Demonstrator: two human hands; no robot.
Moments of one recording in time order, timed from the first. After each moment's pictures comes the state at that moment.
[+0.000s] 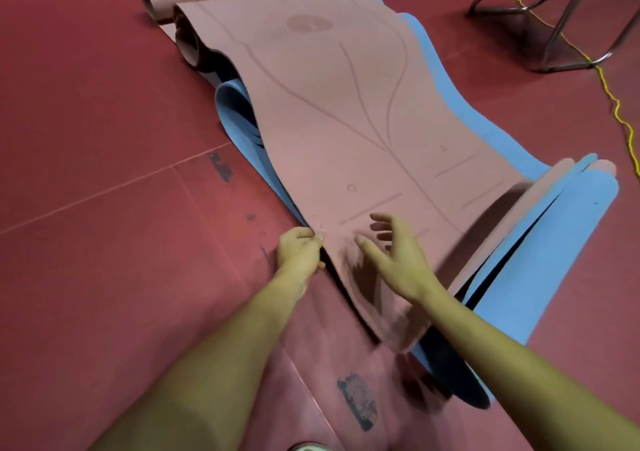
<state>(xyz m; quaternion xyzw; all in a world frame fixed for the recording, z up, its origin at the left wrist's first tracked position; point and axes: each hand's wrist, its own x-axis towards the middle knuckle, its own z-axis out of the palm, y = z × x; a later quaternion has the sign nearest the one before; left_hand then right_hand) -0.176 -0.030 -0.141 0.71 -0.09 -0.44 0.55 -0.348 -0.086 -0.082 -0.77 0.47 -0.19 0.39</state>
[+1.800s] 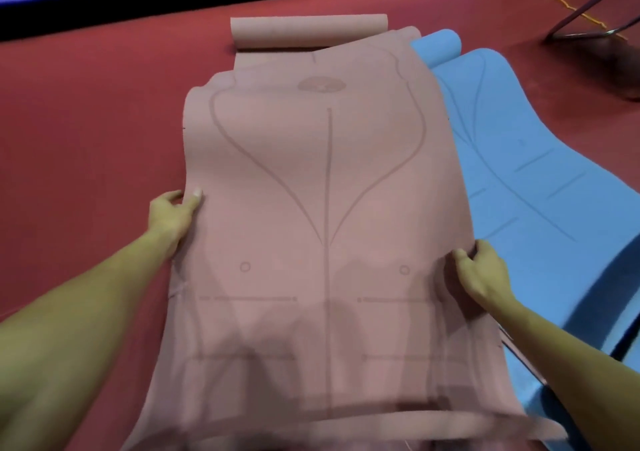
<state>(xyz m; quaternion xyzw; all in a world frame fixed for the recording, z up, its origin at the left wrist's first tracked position) 0.218 0.091 -0.096 0.84 -0.13 -0.17 0.49 -0.276 -0.150 -0.118 -0.68 0.66 -0.14 0.27</state>
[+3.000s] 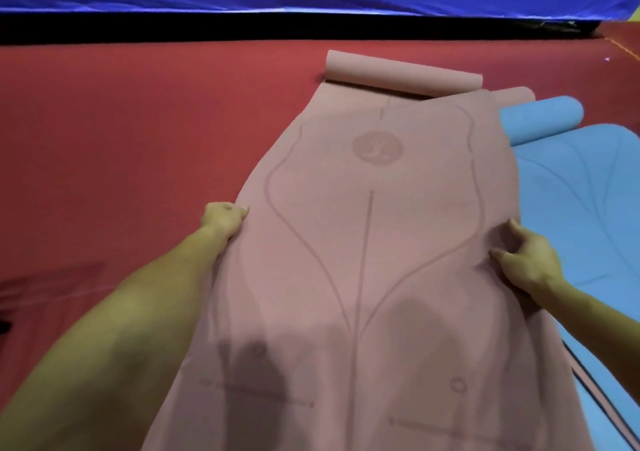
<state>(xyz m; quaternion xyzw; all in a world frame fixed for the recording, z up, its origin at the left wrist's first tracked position) 0.347 0.200 -0.101 0.85 0.00 -0.20 0.49 -0.070 -0.126 -0.038 -0.80 0.55 -0.11 0.21</state>
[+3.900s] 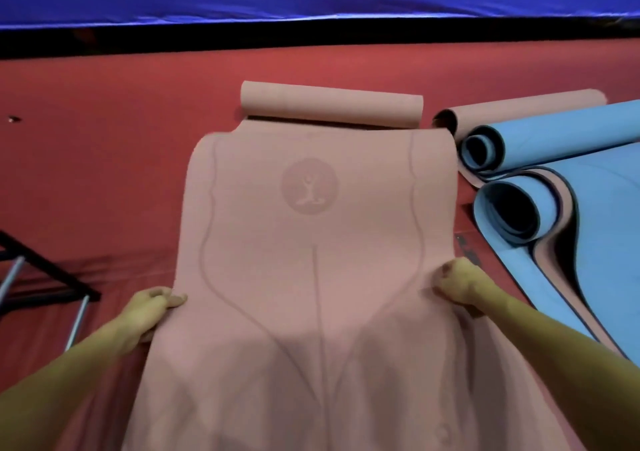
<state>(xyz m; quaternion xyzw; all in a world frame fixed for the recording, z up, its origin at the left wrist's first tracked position) 0.327 0.480 -0.144 0.86 0.11 -0.29 0.41 0.050 -0.035 -0.106 -0.84 0.46 0.16 0.25</state>
